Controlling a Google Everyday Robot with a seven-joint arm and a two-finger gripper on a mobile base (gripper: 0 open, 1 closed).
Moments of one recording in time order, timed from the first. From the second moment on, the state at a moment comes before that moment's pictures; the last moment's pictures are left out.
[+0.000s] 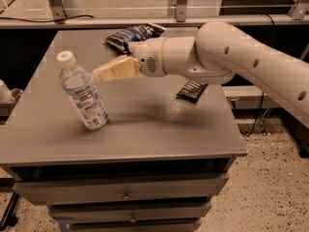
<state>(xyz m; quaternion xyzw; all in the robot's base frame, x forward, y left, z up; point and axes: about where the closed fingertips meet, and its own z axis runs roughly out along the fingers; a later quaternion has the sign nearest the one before) 0.591 0.097 0.933 -0.42 0.66 0.39 0.49</state>
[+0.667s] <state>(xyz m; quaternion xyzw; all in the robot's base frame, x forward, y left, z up) 0.574 0.107 0.914 -0.39 0.68 0.41 0.47</state>
